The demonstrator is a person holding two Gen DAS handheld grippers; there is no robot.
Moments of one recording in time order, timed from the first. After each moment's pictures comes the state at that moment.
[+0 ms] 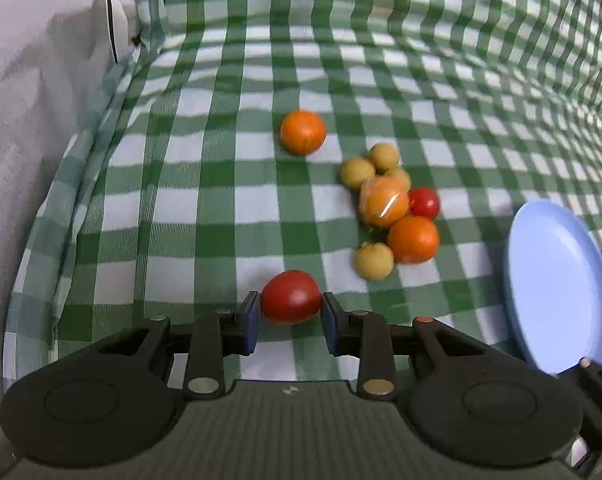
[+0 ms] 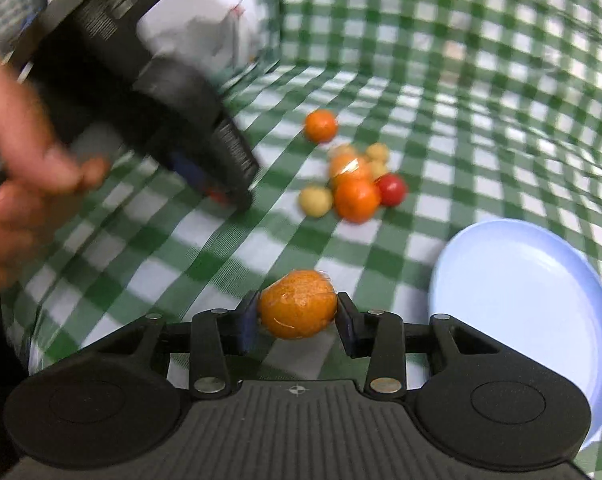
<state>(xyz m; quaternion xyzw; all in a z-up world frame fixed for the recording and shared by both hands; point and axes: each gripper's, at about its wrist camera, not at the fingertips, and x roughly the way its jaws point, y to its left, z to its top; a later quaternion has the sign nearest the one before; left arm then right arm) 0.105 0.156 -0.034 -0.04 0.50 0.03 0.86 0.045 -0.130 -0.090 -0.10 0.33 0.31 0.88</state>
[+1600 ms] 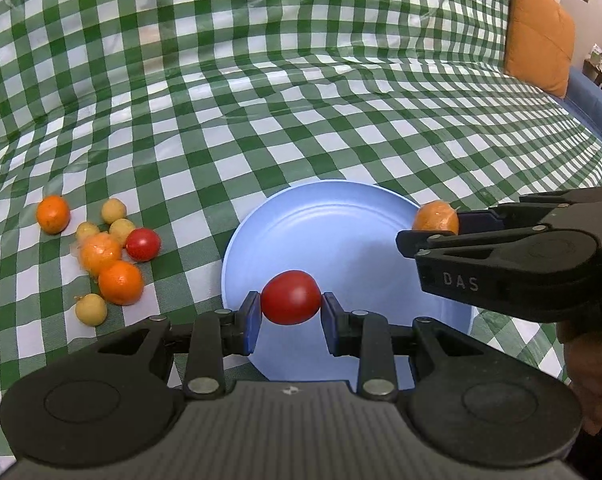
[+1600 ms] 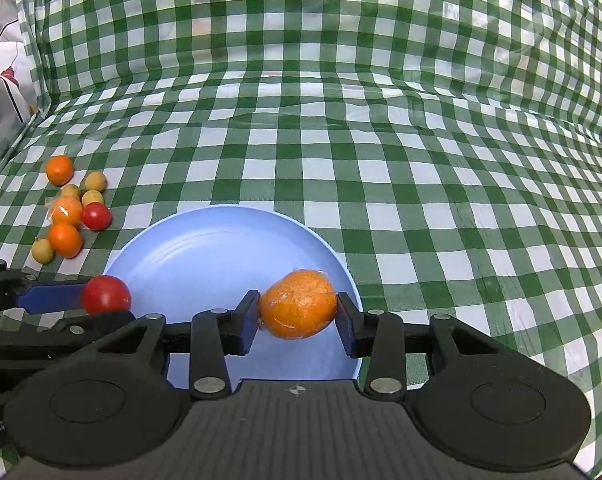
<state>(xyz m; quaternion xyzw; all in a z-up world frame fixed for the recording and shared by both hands) 0.101 -0.035 -0.036 0.04 0.44 -0.13 0.89 0.132 -0.282 -0.067 -0.04 0.40 0.11 0.91</state>
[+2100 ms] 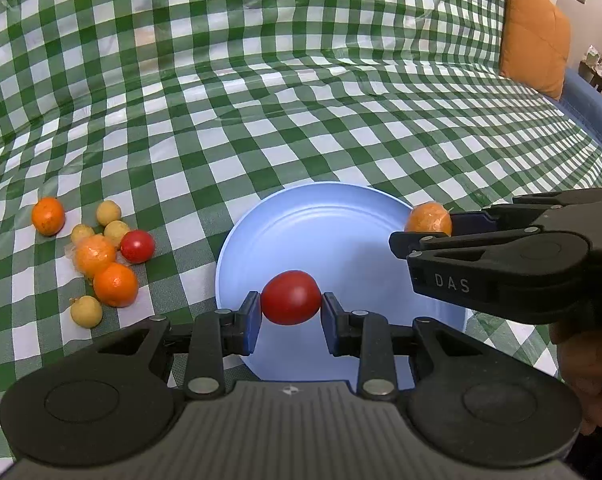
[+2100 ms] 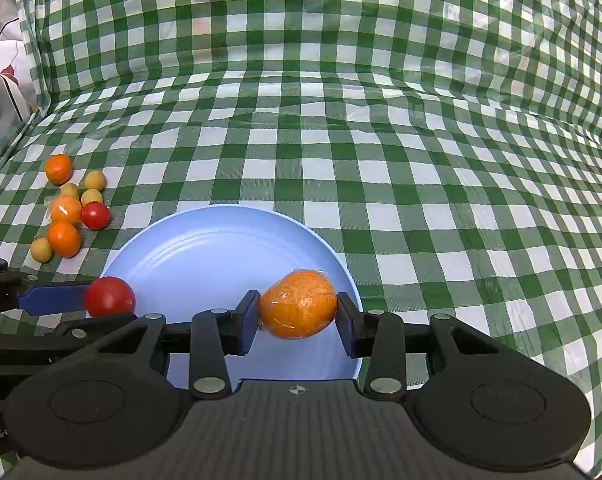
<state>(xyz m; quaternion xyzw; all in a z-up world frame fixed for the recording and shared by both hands) 0.099 -0.038 -0.035 0.04 0.44 -0.14 0.89 0.132 -0.285 -0.065 -0.05 0.40 0.11 0.91</state>
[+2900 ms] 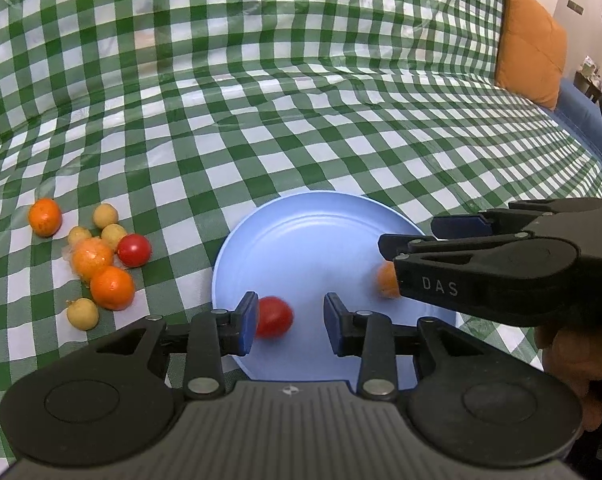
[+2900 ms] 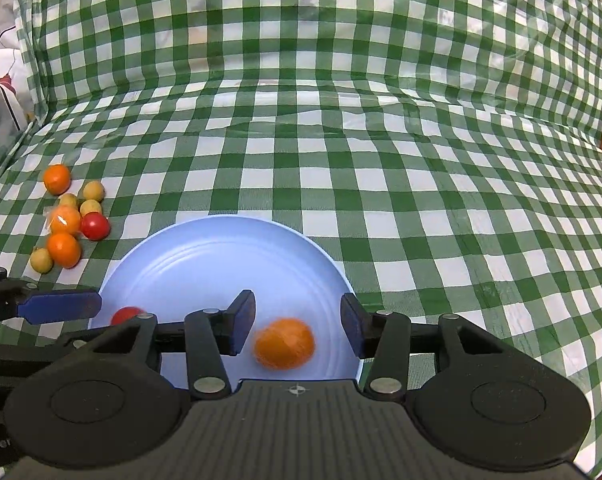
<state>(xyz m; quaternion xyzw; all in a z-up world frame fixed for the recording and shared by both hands) 0.095 -0.039 -0.029 0.02 0.43 -0.14 0.89 0.131 -0.284 -0.062 -0.04 0.39 0.10 0.91</state>
